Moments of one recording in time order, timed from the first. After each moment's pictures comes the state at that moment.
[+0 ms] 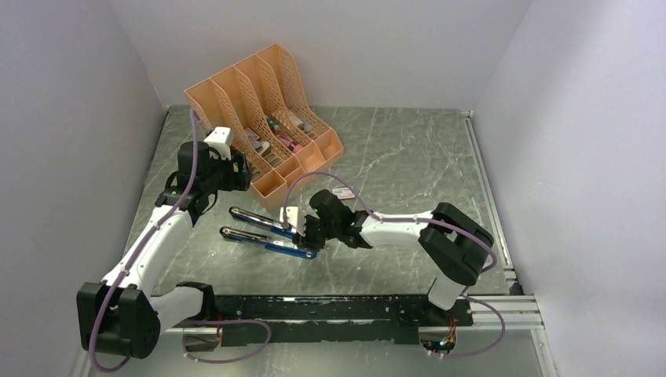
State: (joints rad) left arm -0.15 1.10 0.81 -0.23 0.15 -0.09; right arm 0.98 1.68 0.84 0.14 -0.38 -0.45
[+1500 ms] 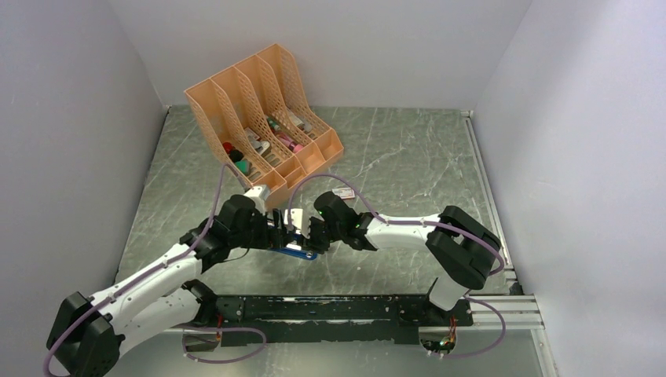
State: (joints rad) left arm -0.64 0.89 0.48 -0.30 0.12 -0.59; right arm 0.98 1.64 0.80 0.12 -0.38 -0.45
